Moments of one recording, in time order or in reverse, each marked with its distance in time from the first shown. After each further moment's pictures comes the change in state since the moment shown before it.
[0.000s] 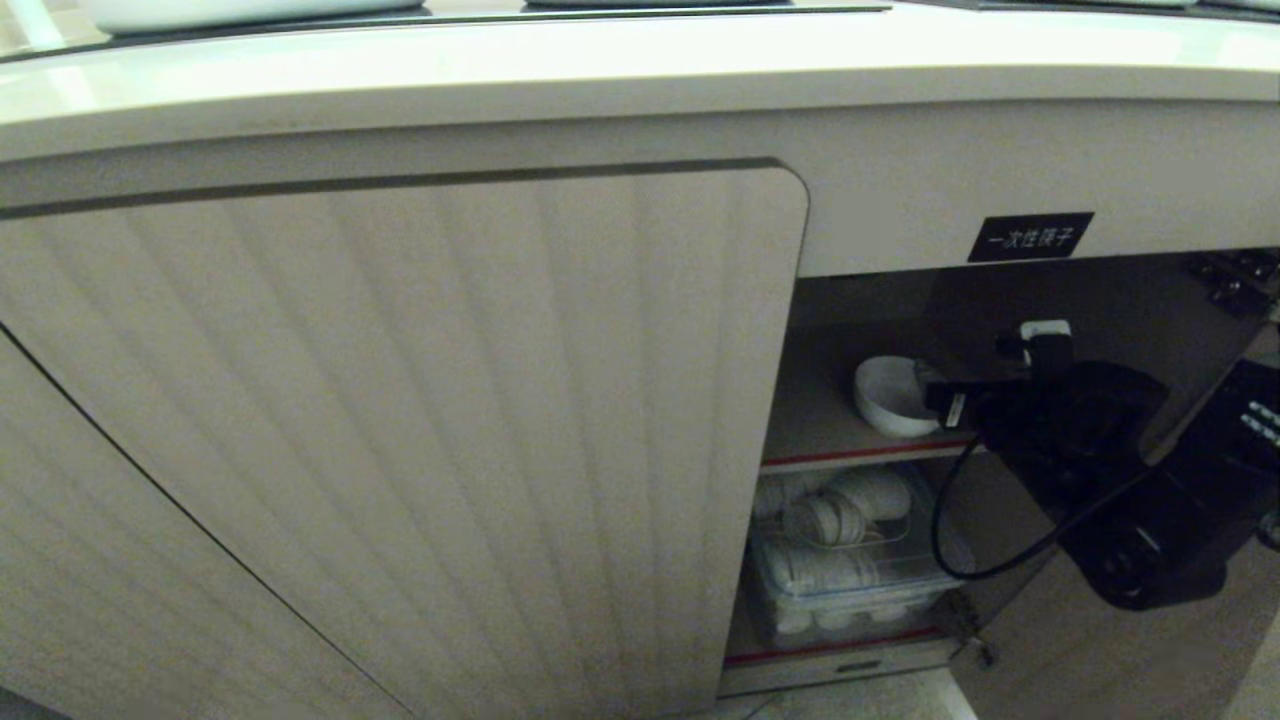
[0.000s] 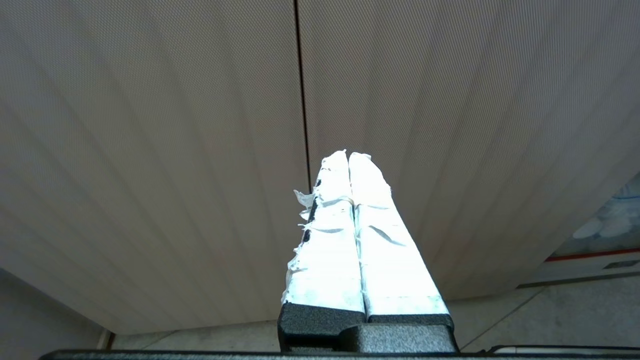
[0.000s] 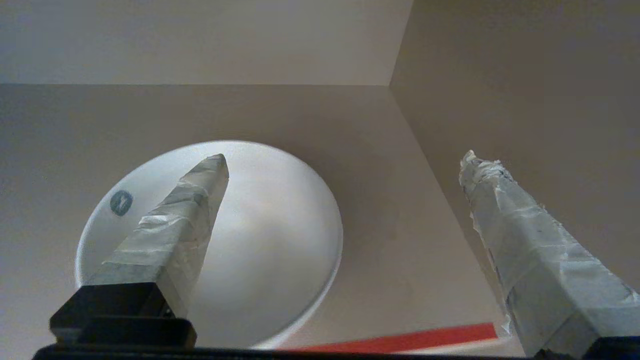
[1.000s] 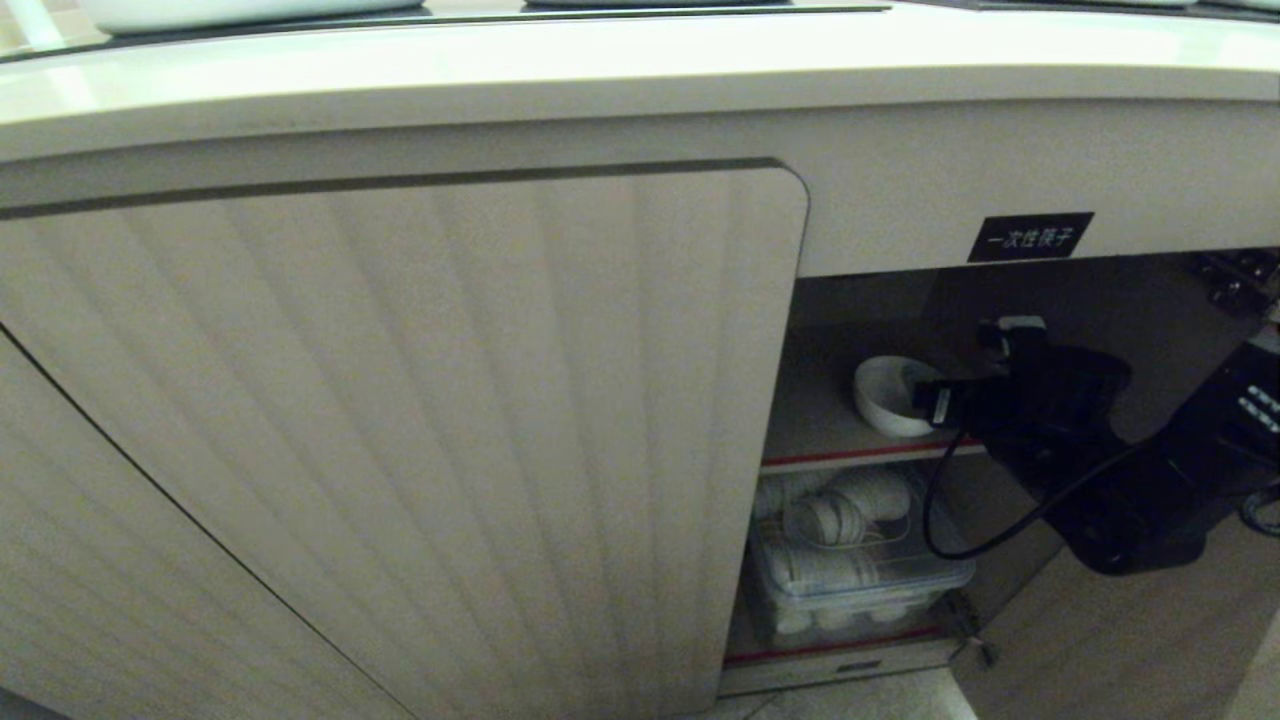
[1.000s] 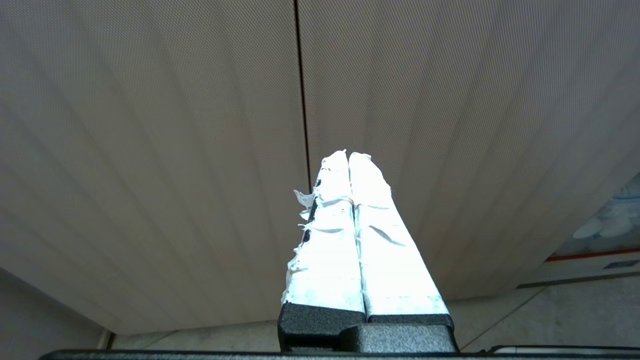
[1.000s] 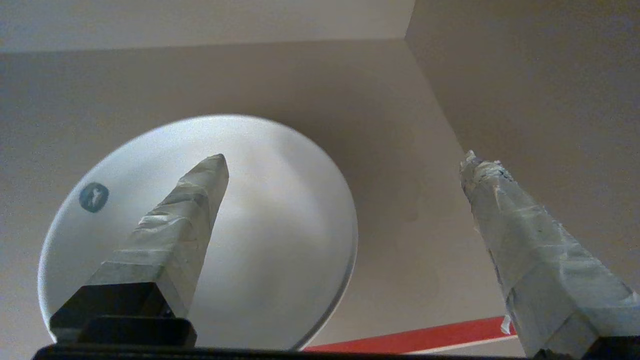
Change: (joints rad) left arm 0.000 0.000 0.000 0.000 0.000 0.000; right arm 0.000 0.007 -0.116 0.235 0.000 0.060
